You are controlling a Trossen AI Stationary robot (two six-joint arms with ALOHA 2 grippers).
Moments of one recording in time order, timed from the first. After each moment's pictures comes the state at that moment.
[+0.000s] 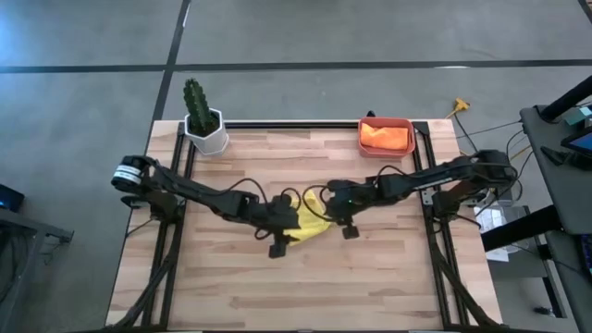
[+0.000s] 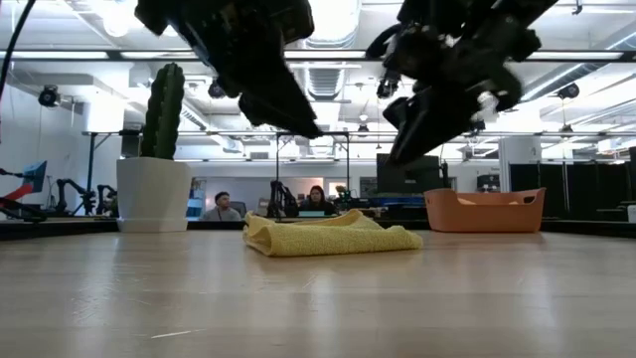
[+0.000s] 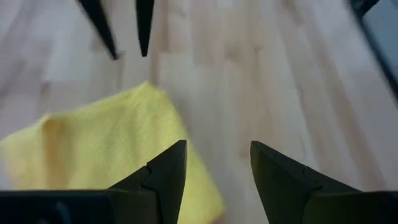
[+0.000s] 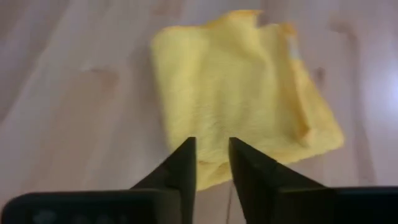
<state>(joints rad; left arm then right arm) -0.18 1.61 1.04 -0.14 -0.01 -0.17 0.06 1.52 0.85 -0.20 -0.08 -0.16</state>
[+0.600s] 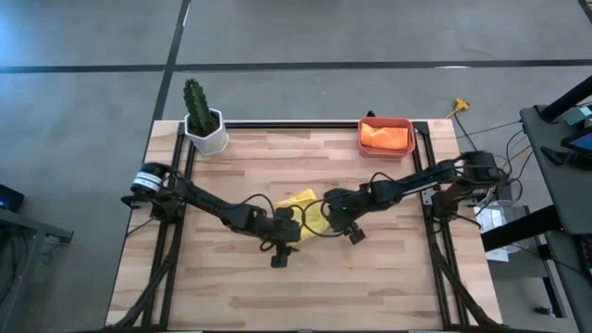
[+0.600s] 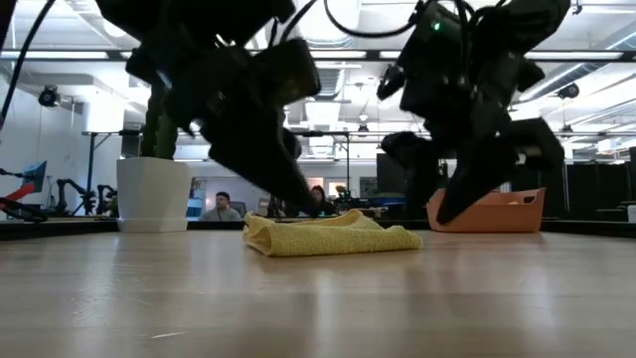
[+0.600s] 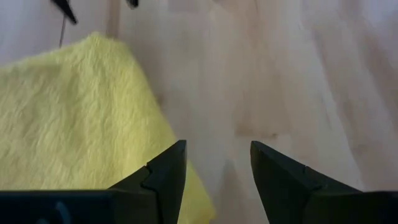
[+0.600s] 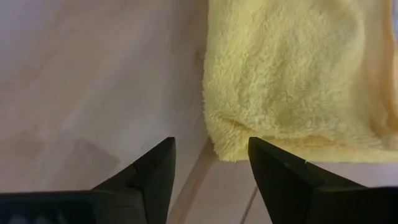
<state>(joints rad) -0.24 1.79 0.97 0.05 -0.02 -0.18 0.07 1.62 0.80 -0.18 -0.15 -0.45</state>
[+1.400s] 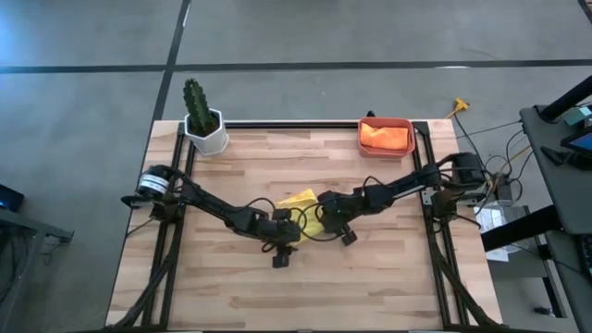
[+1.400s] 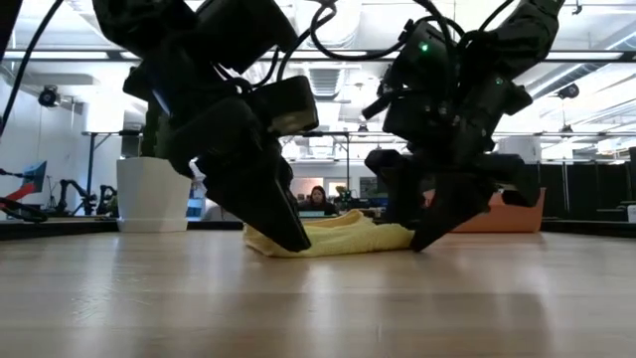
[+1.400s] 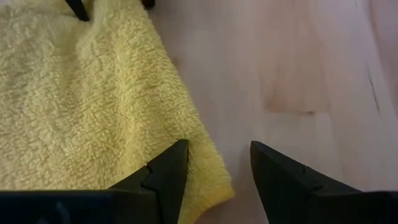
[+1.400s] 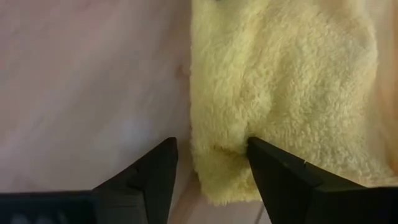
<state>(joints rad) -0.25 1.86 0.96 0.05 -0.06 -0.24 0.07 1.76 0.80 -0.01 -0.12 -0.48</state>
